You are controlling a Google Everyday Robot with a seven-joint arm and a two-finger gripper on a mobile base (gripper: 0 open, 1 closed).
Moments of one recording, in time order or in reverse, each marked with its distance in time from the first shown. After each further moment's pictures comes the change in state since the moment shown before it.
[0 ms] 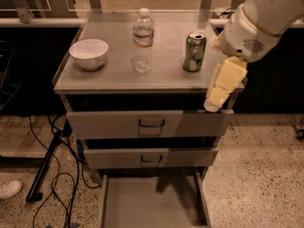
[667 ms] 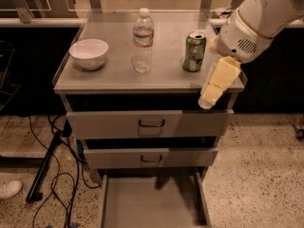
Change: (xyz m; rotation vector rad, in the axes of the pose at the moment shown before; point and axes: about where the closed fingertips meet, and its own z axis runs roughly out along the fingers) arm -0.009 -0.010 0.015 -0.037 -0.060 0.038
